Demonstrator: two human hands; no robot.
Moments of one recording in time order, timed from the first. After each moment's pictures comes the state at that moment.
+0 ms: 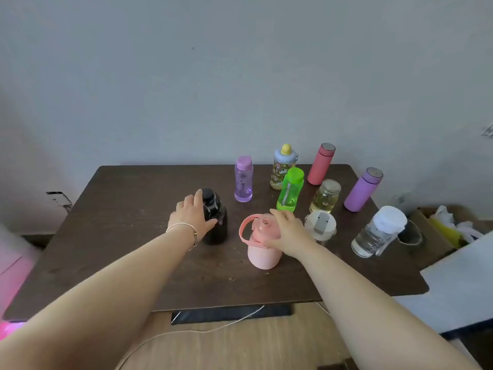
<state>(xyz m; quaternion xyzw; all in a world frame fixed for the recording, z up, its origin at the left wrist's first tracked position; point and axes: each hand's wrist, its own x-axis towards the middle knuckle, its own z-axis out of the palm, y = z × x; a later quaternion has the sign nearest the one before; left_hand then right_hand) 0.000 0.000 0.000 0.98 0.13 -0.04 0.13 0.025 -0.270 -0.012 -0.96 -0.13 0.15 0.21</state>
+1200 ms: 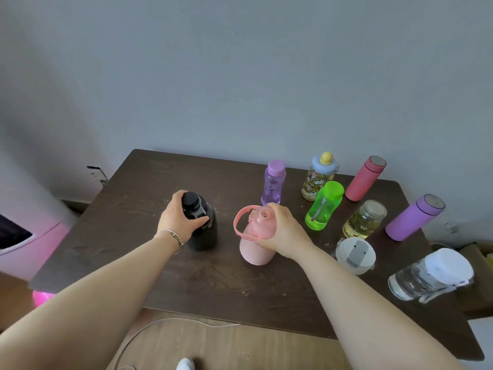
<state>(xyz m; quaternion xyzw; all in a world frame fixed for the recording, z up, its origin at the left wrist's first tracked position) -0.007 0.065 -0.020 0.87 0.29 0.11 0.39 0.086 -0.201 -0.024 -0.91 -0.23 0.16 0.32</state>
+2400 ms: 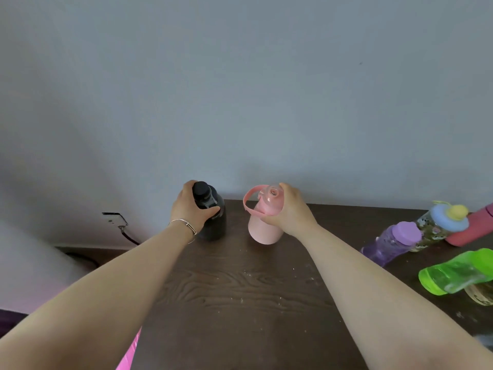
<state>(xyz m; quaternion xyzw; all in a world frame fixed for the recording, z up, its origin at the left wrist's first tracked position) 0.174 0.436 -0.024 0.85 0.23 0.10 0.46 0.249 0.186 -0.011 -0.93 -0.13 0.07 0.34</state>
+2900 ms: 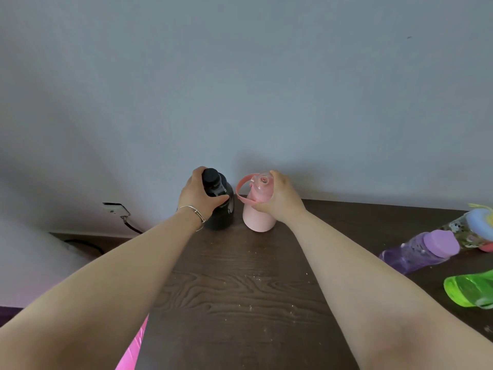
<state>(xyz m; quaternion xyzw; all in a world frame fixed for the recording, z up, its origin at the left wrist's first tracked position) 0.227 0.455 -0.045 0.87 0.22 0.08 0.43 0.301 0.246 -0.045 -0.94 -0.14 0.12 0.30</state>
